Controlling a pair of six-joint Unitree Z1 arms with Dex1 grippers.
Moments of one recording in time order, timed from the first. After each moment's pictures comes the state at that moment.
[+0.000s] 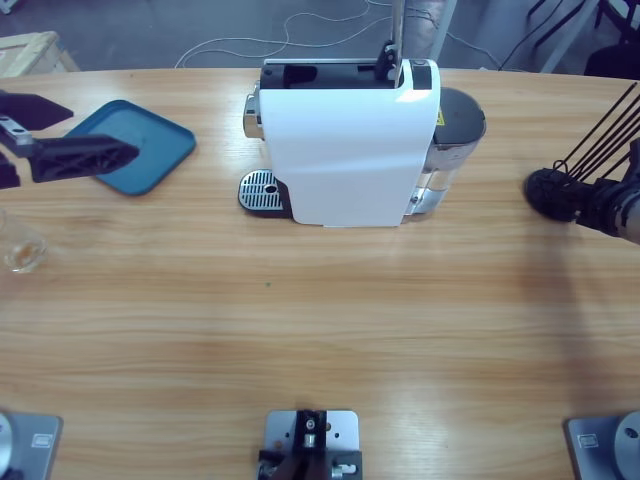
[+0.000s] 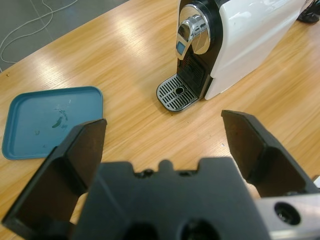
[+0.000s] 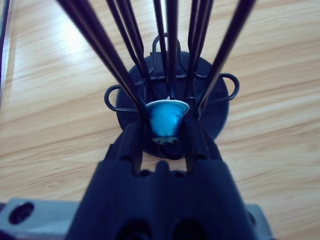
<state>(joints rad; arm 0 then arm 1) -0.89 1.19 -0.87 0.30 0.19 -0.10 0.10 1.73 -0.26 -0.72 -0.17 0.29</state>
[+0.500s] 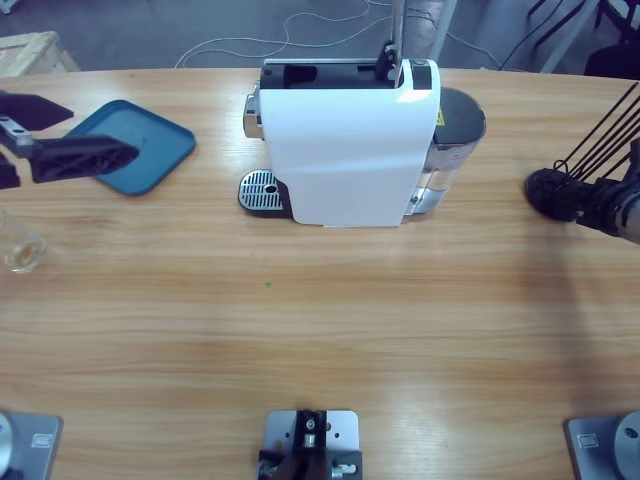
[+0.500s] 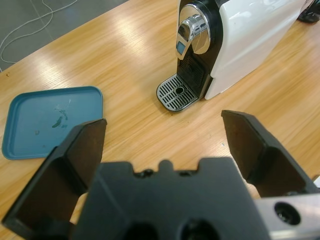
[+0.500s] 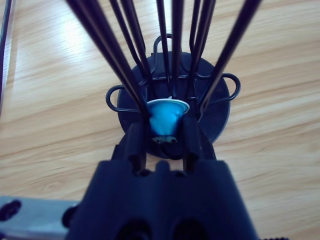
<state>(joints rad) -0.89 1.19 -0.87 0.30 0.19 -0.10 0.09 1.73 -0.26 -0.72 -0.16 0.29</state>
